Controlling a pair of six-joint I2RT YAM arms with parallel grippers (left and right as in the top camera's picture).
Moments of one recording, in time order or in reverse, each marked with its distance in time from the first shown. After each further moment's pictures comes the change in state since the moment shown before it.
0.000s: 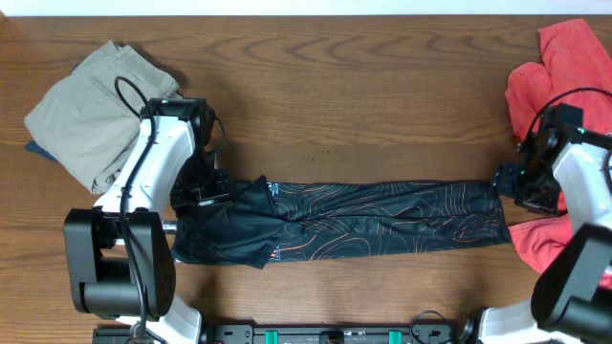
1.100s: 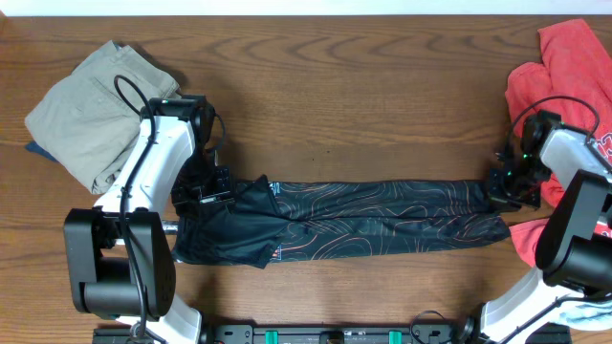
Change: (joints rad) left arm 0.000 0.000 0.000 0.029 0.000 -0.001; right arm -0.008 0.234 0.066 -0.003 -0.060 -0.067
